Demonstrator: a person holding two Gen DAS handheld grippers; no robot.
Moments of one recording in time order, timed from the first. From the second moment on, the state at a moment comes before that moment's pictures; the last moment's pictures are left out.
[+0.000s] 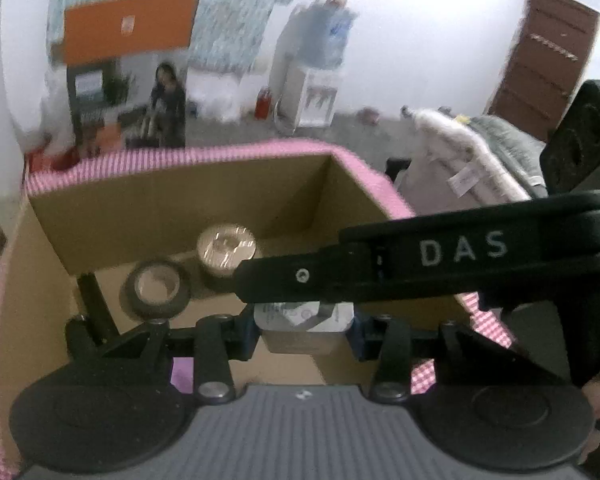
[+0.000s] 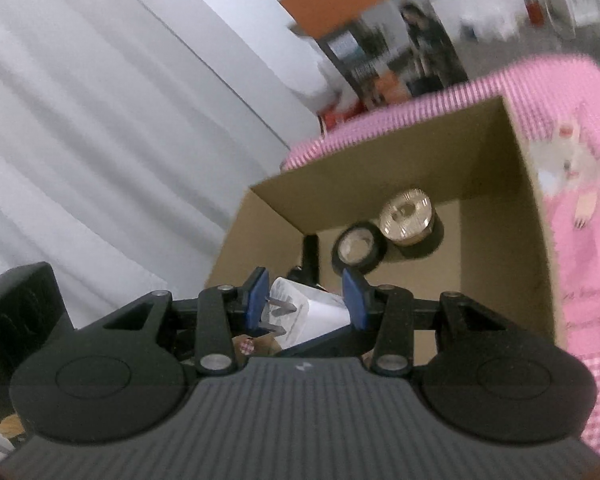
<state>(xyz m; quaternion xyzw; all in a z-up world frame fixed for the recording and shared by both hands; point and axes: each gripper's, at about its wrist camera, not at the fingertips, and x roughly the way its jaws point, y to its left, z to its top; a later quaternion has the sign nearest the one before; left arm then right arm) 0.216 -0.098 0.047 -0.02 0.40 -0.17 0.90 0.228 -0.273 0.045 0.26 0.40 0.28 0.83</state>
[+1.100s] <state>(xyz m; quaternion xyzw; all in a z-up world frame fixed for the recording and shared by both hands) 0.207 -0.106 0.044 -0.02 0.41 -0.16 0.90 0.249 -0.280 0.020 0.25 0.41 0.27 0.84</state>
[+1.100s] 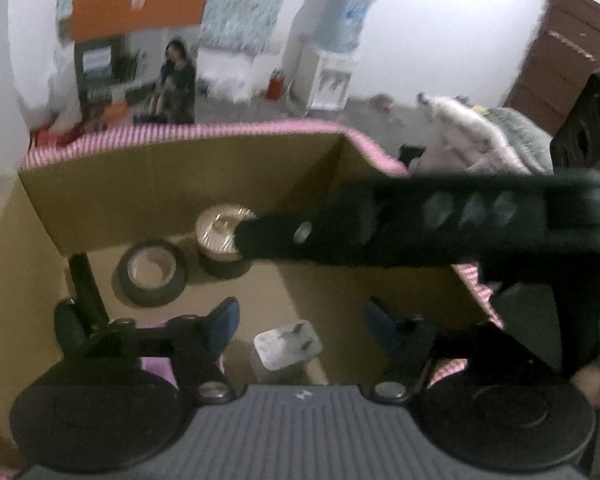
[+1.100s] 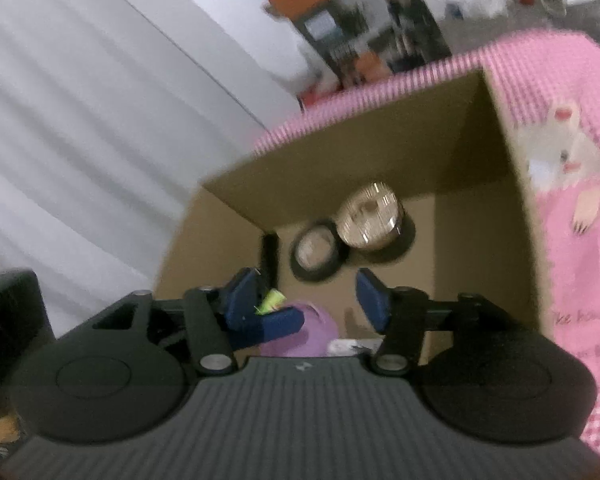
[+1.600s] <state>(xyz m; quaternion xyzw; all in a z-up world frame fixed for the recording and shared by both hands) 0.063 -0.060 0.062 0.03 0.32 -0.19 0.93 0.118 -0.315 0.076 0.22 0.29 0.24 0.90</state>
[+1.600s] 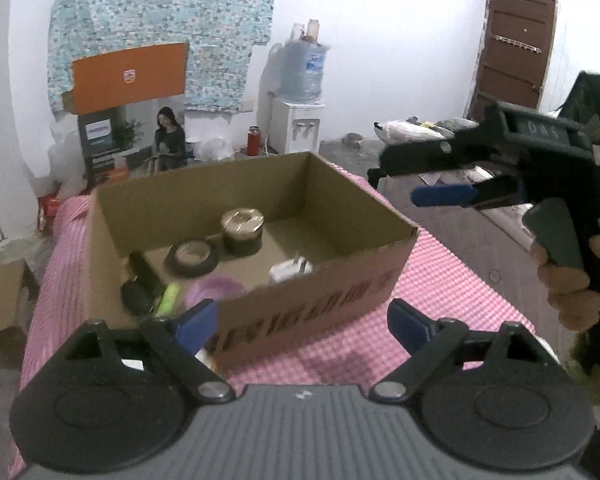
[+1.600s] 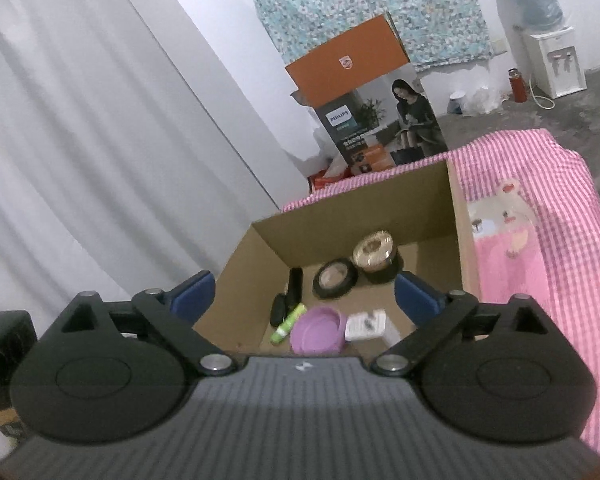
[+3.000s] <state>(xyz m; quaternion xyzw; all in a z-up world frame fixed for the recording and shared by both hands) 0.072 -0.062 -0.054 0.06 0.35 -0.19 0.91 0.132 -0.162 0.006 0.08 0.42 0.31 0.85</state>
